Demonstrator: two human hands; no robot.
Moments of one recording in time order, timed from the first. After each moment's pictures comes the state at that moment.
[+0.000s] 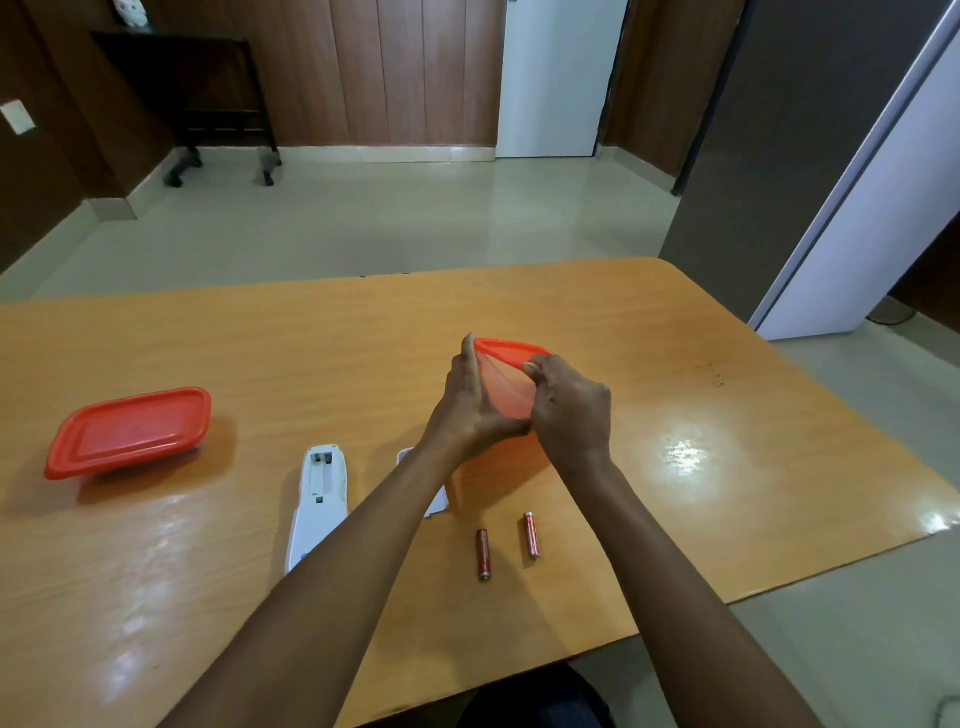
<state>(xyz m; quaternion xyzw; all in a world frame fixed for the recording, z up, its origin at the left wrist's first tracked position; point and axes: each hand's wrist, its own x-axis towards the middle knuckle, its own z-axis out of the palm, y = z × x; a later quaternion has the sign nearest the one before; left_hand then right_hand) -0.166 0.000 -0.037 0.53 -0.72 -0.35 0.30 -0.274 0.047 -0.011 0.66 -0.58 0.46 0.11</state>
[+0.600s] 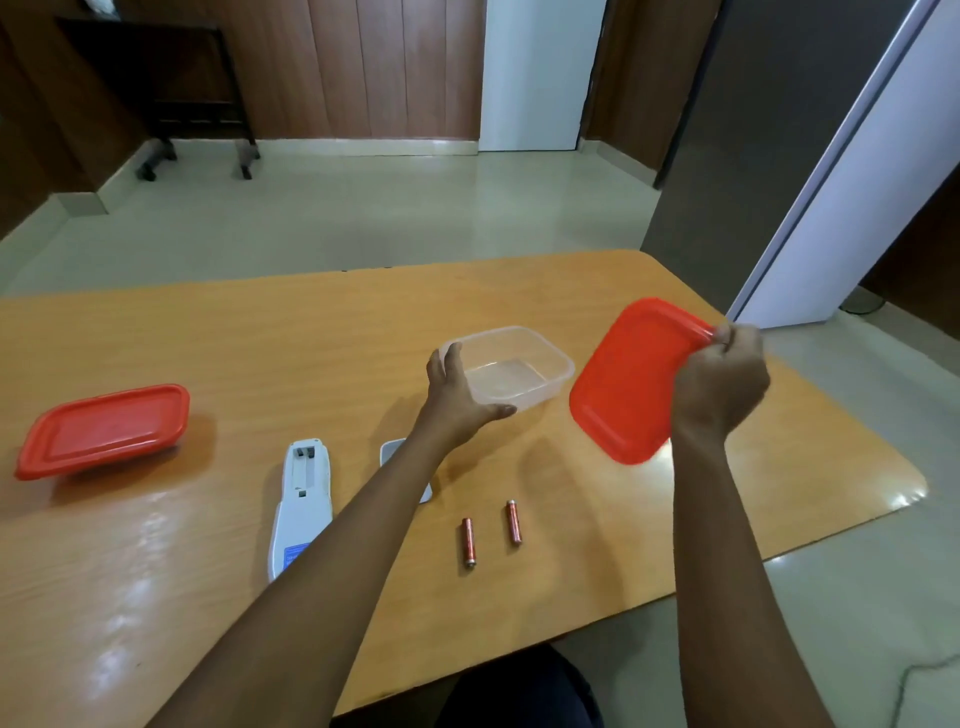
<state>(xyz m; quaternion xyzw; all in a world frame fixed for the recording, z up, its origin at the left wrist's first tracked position) -0.172 0.001 -0.039 0.55 -0.70 -0.38 0.26 -0.375 0.071 0.023 0.26 -0.77 0.58 0.10</state>
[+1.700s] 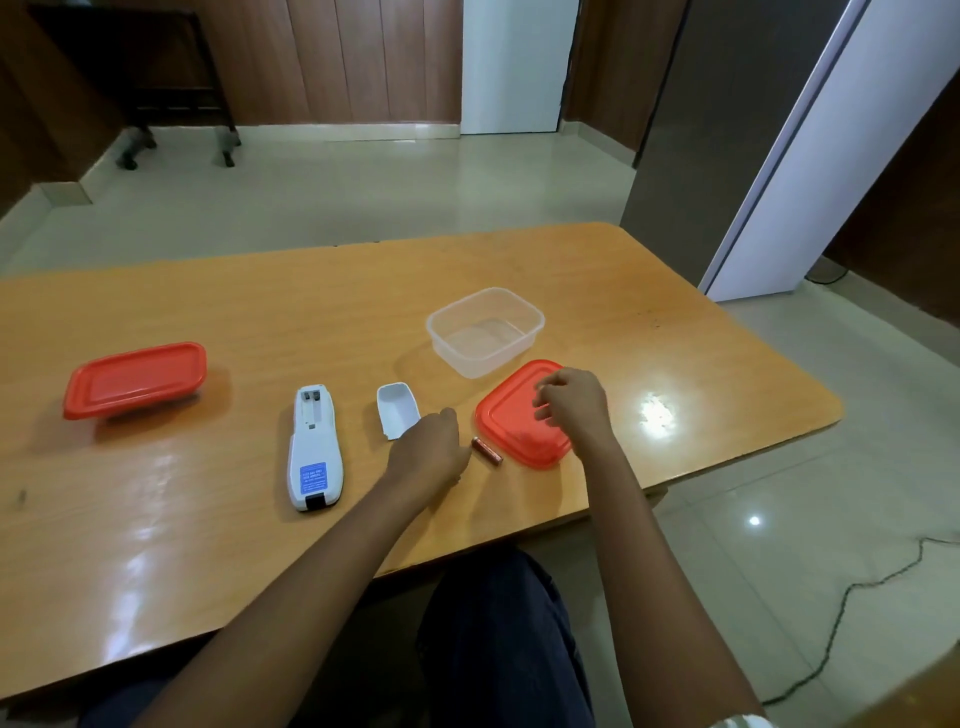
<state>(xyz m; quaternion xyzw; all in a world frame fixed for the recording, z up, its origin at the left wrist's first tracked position) -0.143 0.116 -0.047 0.60 -0.77 -0.20 0.05 -0.307 0.128 -0.022 0.40 -0.75 0.41 -0.32</state>
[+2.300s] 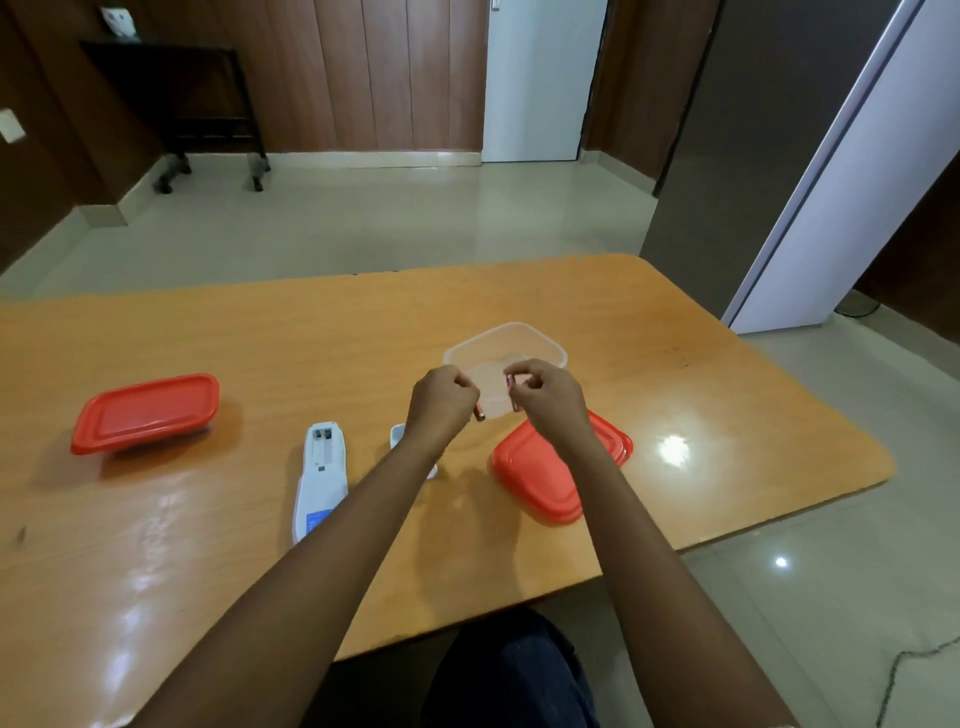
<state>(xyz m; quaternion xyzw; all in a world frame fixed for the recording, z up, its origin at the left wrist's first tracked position) -0.155 0.049 -0.004 0.59 -0.62 -0.41 0.31 -0.284 0.075 -0.007 0.53 -0.69 0.40 -0.27</state>
